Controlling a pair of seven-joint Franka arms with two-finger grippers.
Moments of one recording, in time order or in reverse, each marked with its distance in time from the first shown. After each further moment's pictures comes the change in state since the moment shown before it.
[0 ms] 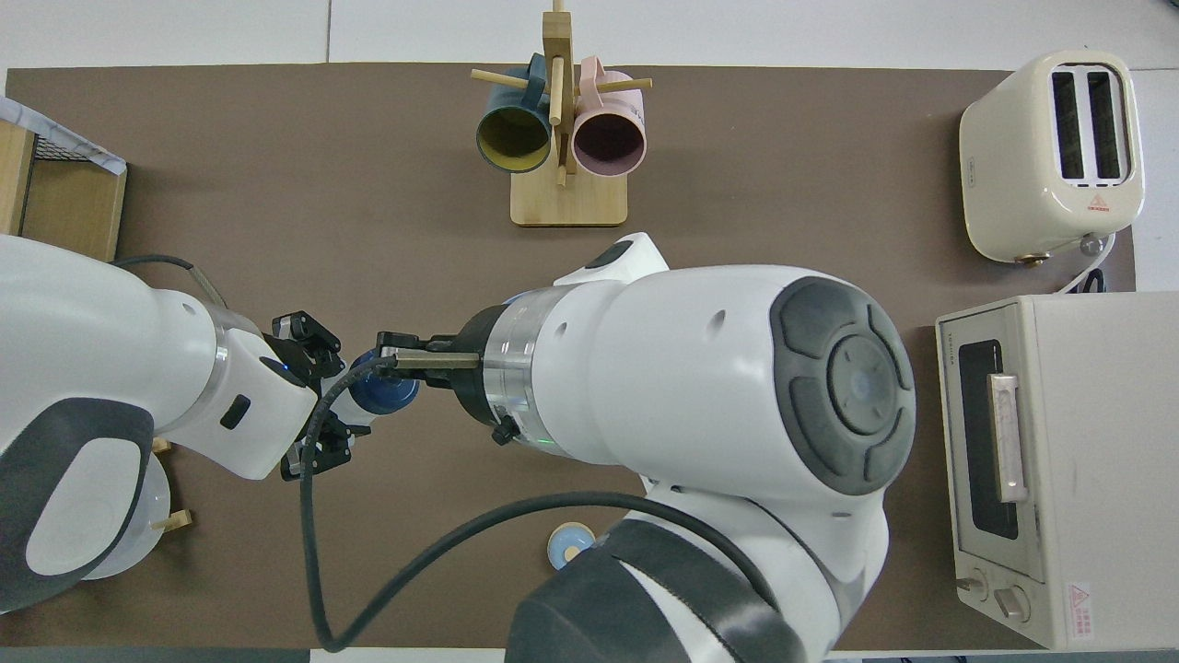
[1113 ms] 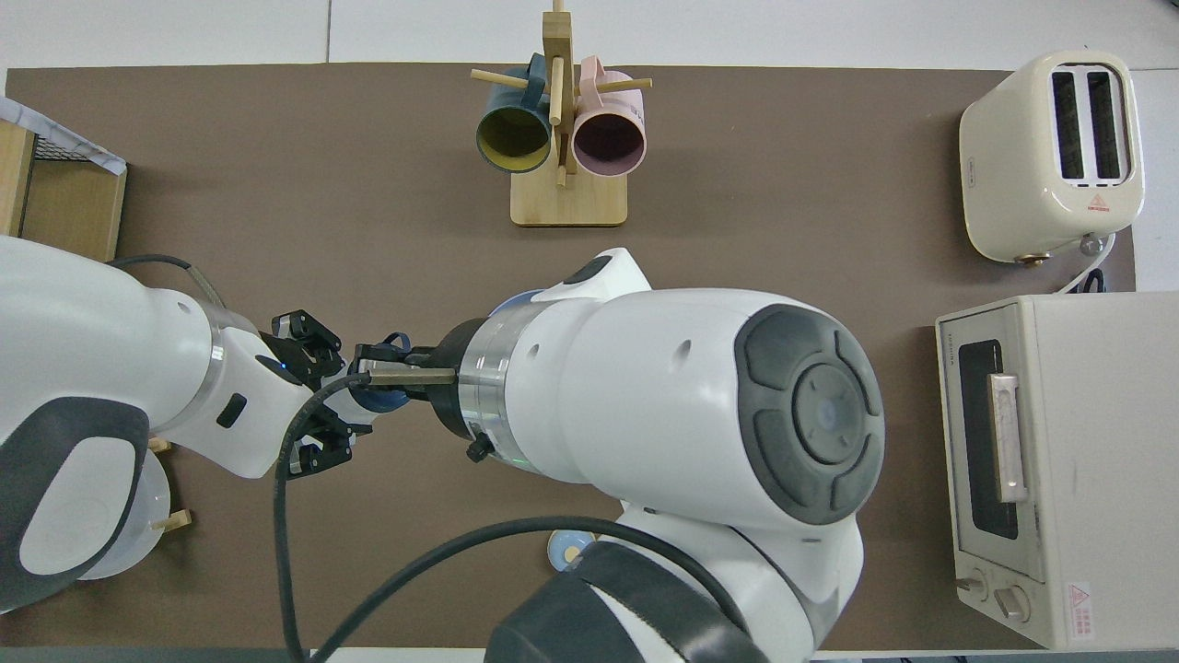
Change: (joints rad) left arm 0.001 -0.002 0.003 -0.001 -0.014 0.007 0.000; right arm 0.027 0.004 -0.005 0.001 -0.006 0.023 0.028
